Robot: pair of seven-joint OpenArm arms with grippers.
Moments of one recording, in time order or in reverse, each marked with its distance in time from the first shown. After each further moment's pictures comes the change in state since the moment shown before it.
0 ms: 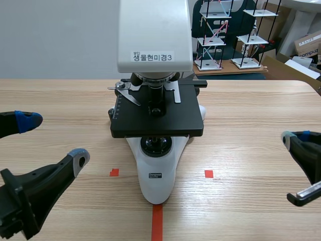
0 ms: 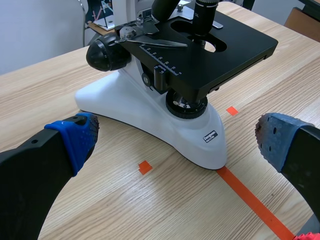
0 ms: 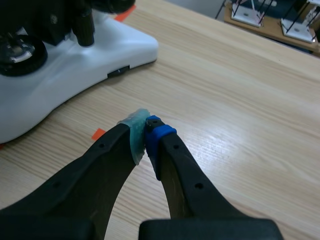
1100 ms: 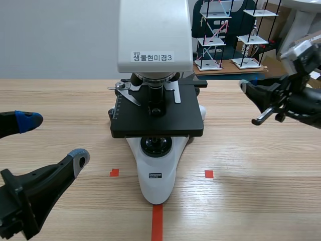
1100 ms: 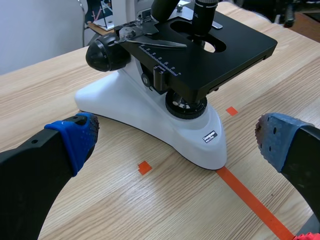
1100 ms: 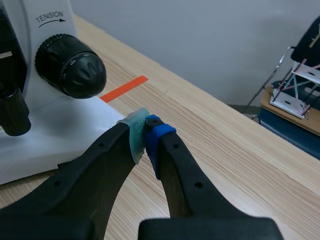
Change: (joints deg) left arm 0.0 0.0 0.0 0.0 0.0 -0.1 0.0; right arm 61.0 -4.3 -17.9 -57.9 -22.4 27.6 26.7
